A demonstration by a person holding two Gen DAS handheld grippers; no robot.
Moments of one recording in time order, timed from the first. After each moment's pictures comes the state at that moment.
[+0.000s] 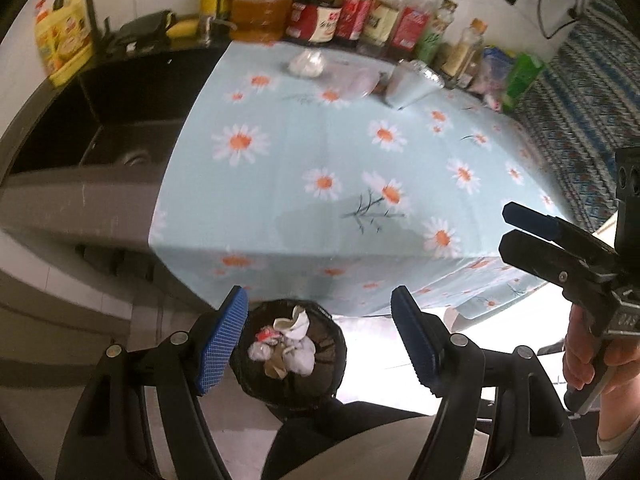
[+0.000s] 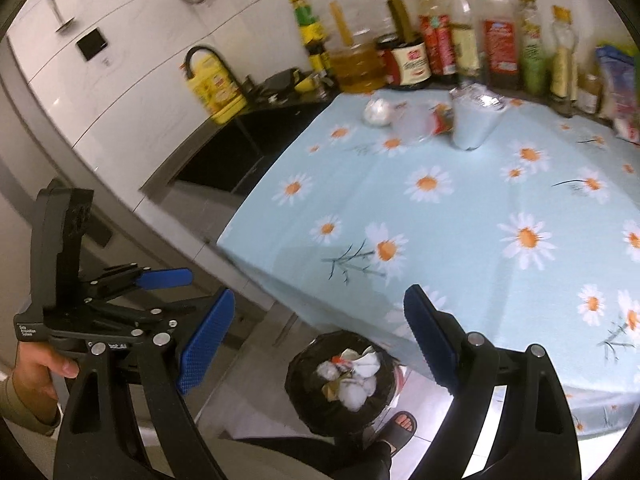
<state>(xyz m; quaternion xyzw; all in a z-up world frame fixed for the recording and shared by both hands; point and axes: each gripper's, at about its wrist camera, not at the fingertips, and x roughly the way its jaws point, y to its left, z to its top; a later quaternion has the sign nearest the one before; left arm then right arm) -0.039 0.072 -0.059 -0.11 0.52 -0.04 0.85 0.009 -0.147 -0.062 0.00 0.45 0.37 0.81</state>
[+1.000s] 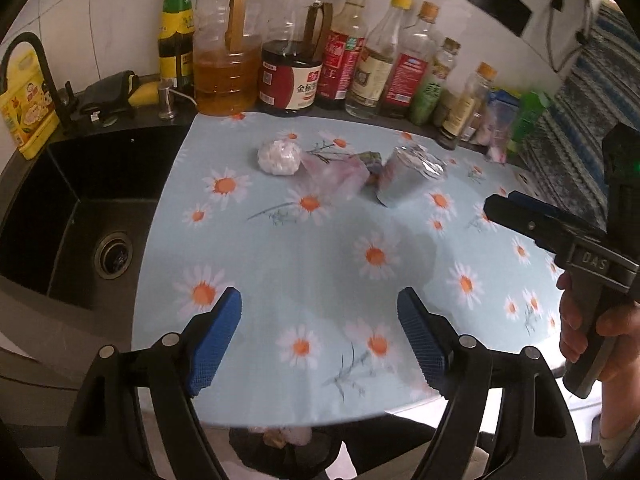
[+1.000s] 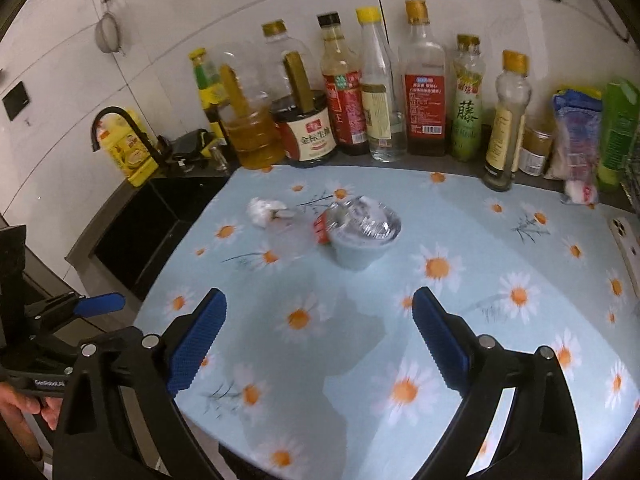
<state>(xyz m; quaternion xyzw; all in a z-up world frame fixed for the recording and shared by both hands) 0.102 0.059 -0.035 -0.10 0.48 -0.03 0.87 0.184 -0.163 -0.047 -0.02 0.43 0.29 0.86</state>
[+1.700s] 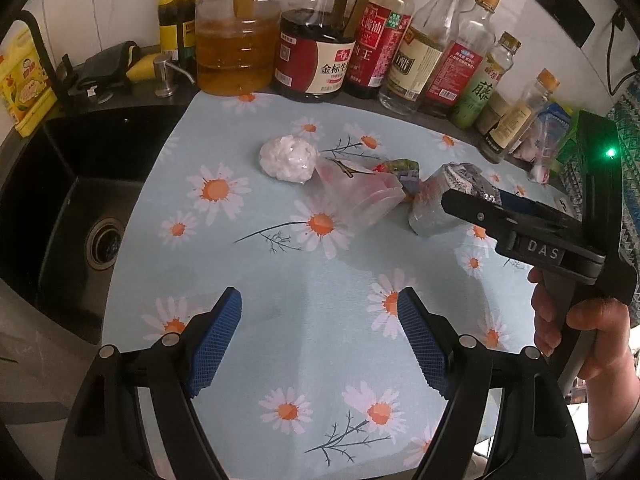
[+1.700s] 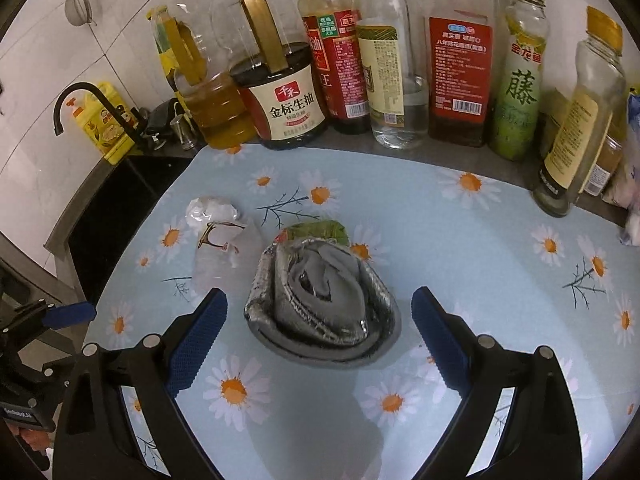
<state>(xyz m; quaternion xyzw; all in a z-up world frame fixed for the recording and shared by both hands) 0.167 0.053 -0.069 -0.13 0.52 0.01 0.85 0.280 -0.128 -0.106 -0.05 0.47 0.31 0.83</state>
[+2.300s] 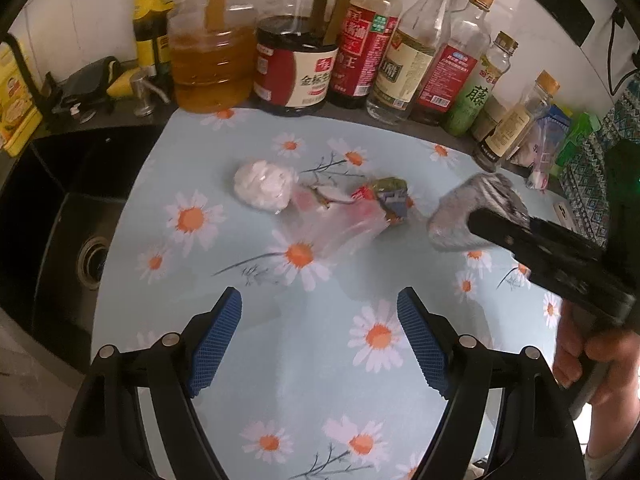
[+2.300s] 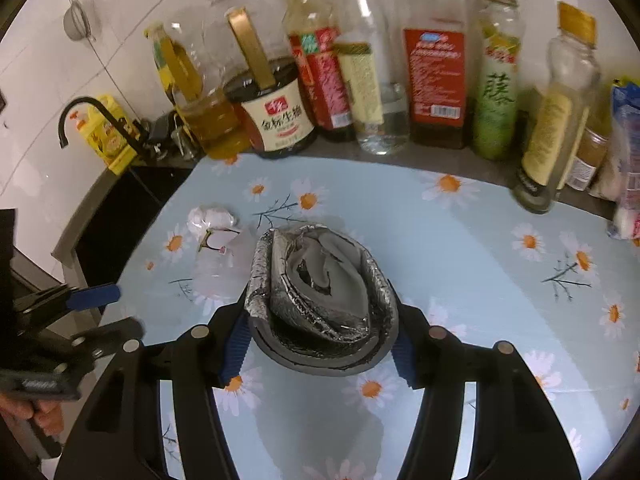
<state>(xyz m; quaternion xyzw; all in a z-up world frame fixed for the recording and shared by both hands) 0.199 0.040 -0.068 -0.12 0.51 0.00 0.85 0.276 -0.162 -0.083 -0.02 0.46 0.32 0.83</state>
